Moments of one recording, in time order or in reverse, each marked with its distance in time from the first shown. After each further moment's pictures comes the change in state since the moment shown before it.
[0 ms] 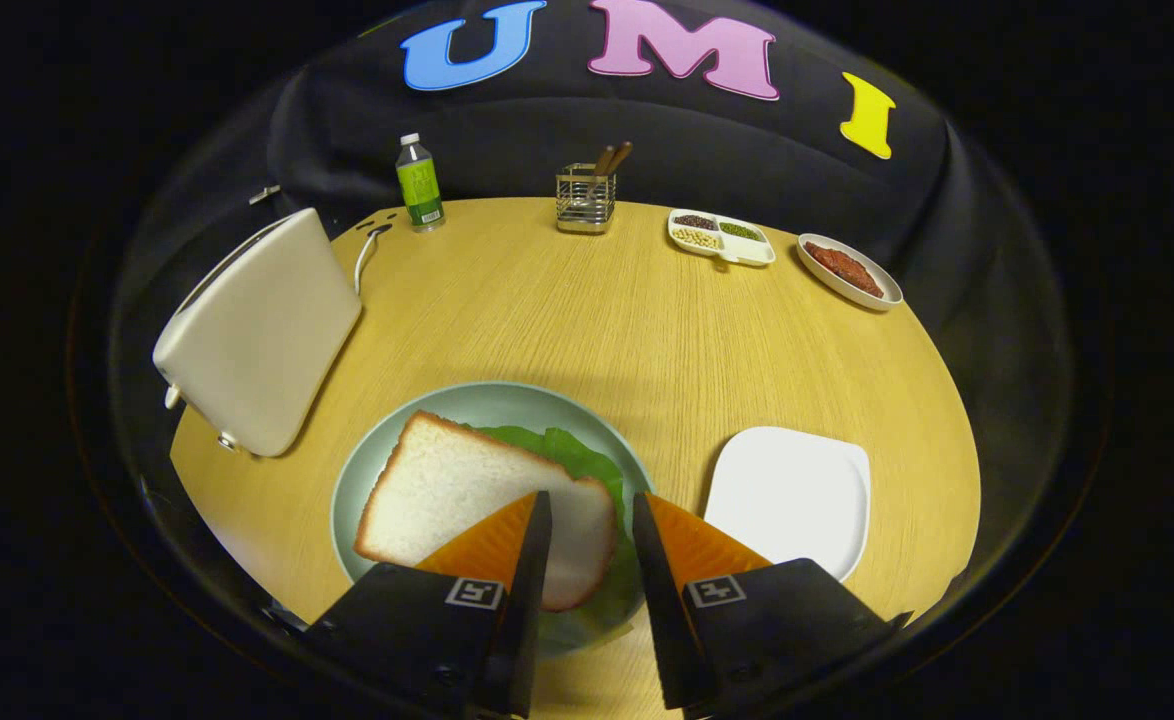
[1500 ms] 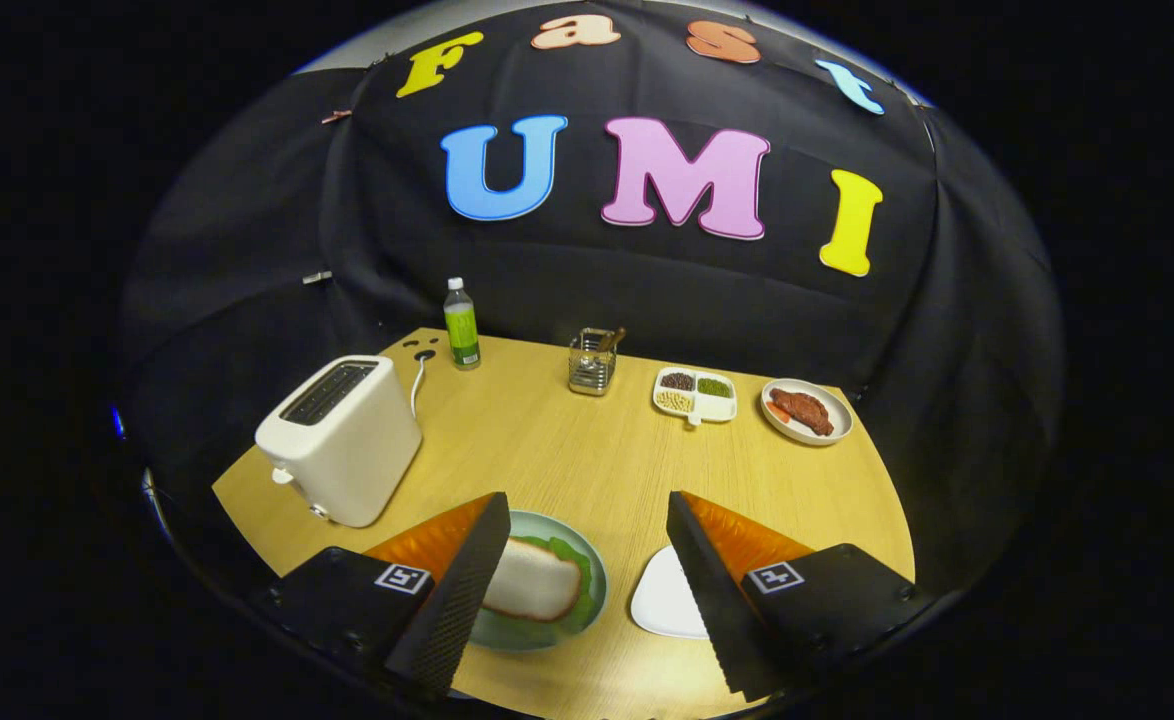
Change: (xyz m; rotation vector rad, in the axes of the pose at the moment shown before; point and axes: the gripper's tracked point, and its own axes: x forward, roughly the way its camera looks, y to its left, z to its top) arm -0.157 -0.014 0.121 -0.027 -0.399 0.073
